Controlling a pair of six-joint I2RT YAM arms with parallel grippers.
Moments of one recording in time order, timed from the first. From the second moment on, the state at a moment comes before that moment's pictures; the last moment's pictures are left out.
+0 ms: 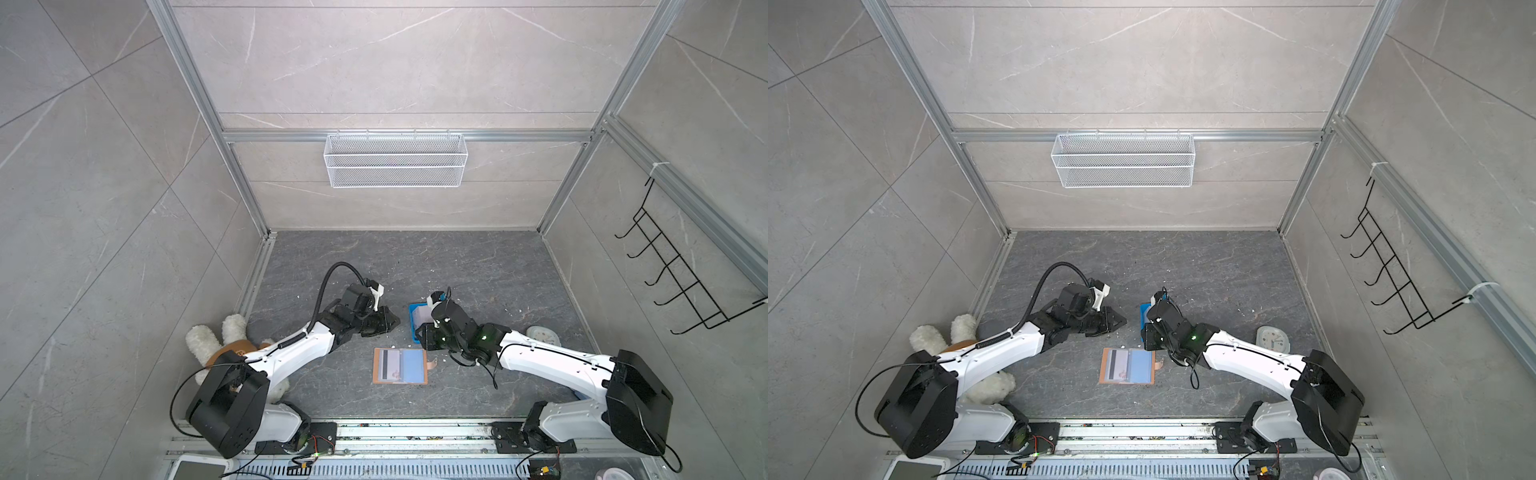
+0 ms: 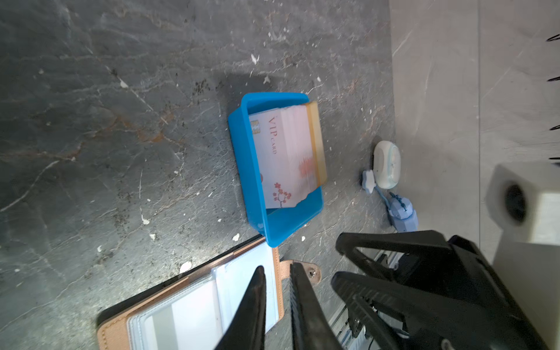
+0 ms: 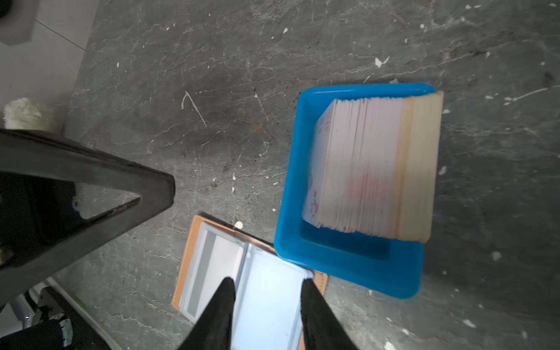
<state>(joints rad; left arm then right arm) -0.61 1.39 0.76 -0.14 0.43 -0.74 0.87 1.36 0.81 -0.28 0.07 0.69</state>
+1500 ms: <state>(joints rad) -0.59 1.28 0.47 -0.30 0.50 -0.82 0.94 1.40 0.64 -0.34 0.06 0.86</state>
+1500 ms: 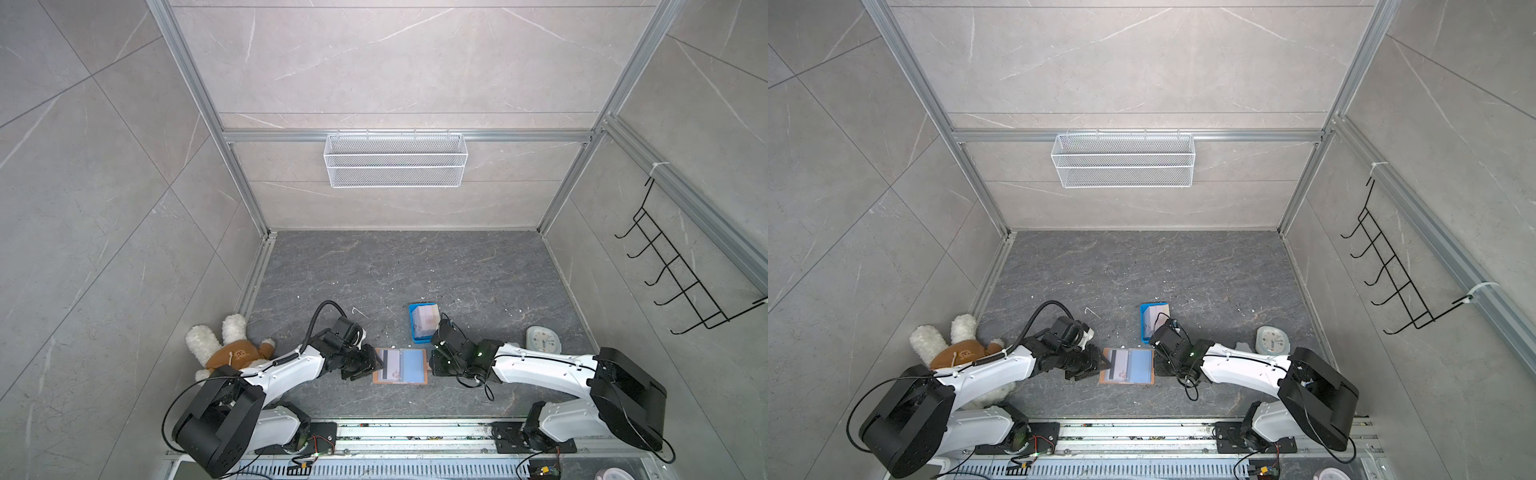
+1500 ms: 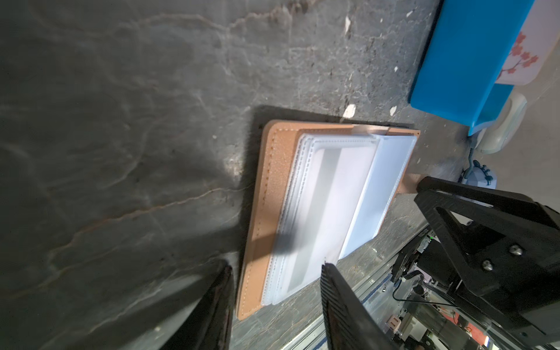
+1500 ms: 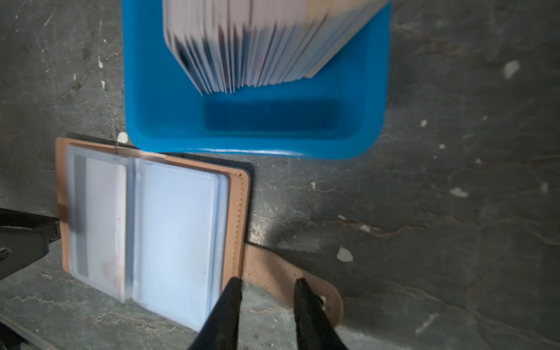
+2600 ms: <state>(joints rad) -0.66 1.21 0.50 -0.14 0.64 -0.91 0.97 1.47 0.66 -0.30 0.10 0.85</state>
